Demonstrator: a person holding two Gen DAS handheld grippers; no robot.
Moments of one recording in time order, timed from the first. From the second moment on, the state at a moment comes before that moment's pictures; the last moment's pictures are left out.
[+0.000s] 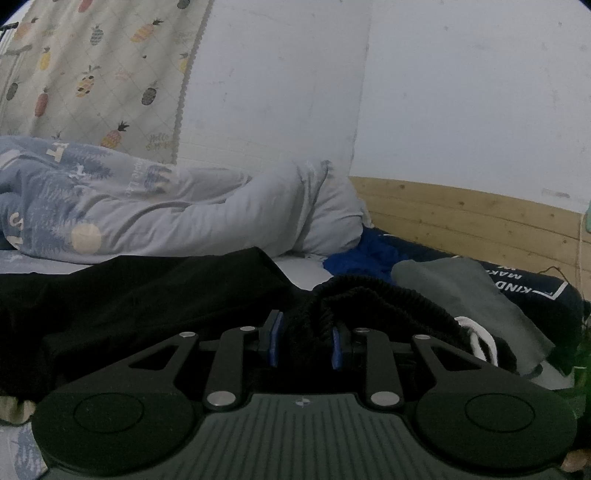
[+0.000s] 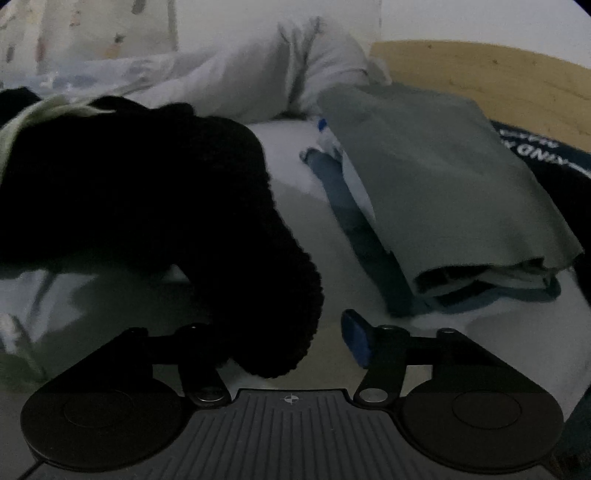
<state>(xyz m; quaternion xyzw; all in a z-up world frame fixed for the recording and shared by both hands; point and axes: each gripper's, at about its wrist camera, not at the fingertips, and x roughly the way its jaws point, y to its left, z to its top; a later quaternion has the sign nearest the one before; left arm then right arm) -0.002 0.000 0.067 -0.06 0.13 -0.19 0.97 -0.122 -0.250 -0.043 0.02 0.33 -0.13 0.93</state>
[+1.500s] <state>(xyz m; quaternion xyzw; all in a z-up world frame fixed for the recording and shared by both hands) -0.051 0.022 0.159 -0.07 0.05 -0.16 0.98 -0.093 -0.277 0.136 -0.03 0.14 -0.07 0.99</state>
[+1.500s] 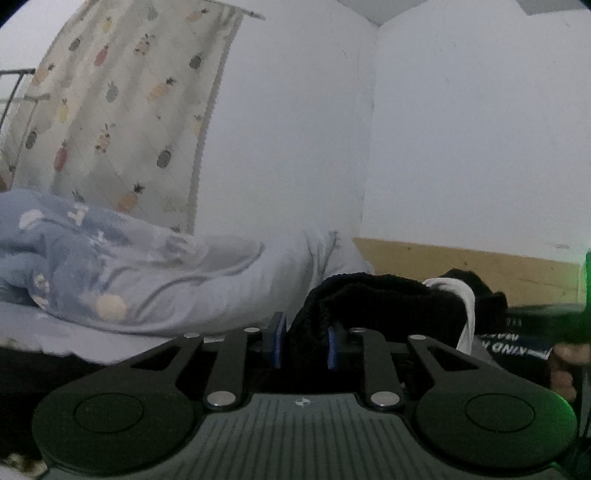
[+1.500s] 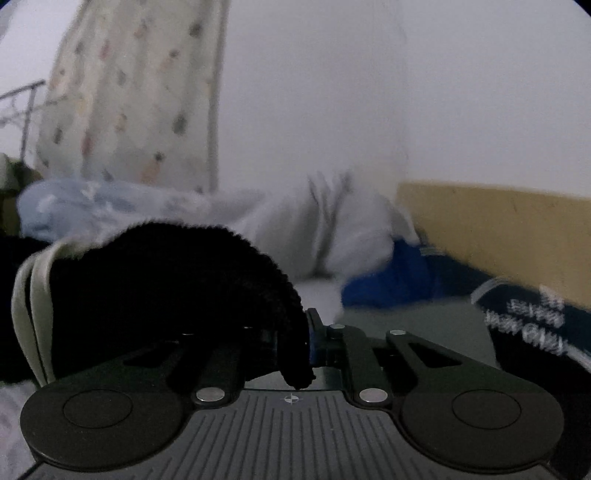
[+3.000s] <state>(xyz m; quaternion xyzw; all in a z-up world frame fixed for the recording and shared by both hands) -0.200 0.004 0.623 0.02 -0.23 -0.17 0.96 -0.196 -0.280 0.726 -0.20 -0.25 -0.07 0.94</state>
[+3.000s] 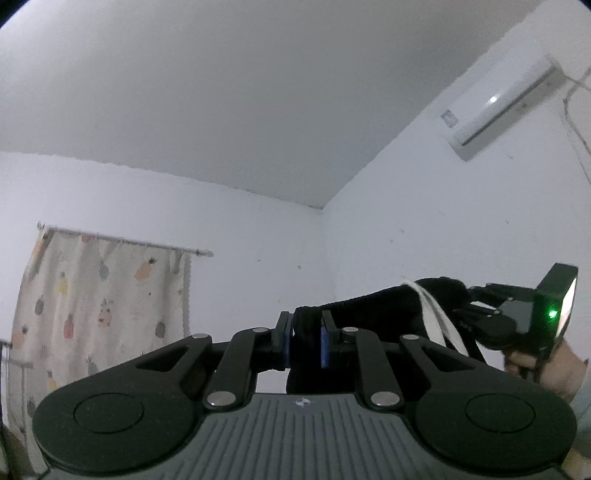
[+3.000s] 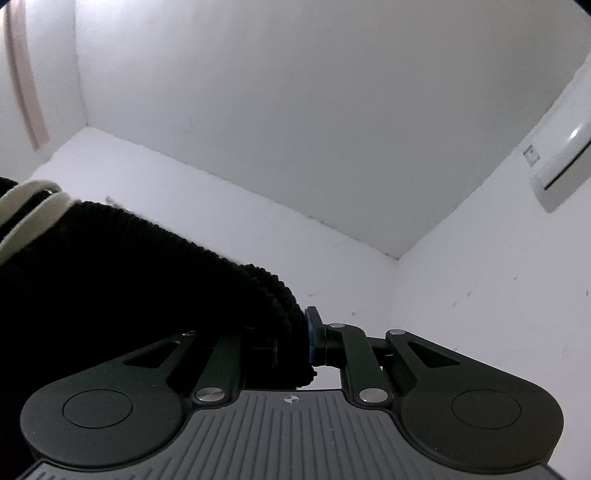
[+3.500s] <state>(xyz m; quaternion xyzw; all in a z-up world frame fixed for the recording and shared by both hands) -0.116 0.187 0.564 -0.03 -0.15 0.02 0.99 -0.019 -0.075 0.696 -0.19 -0.22 0.01 0.96</state>
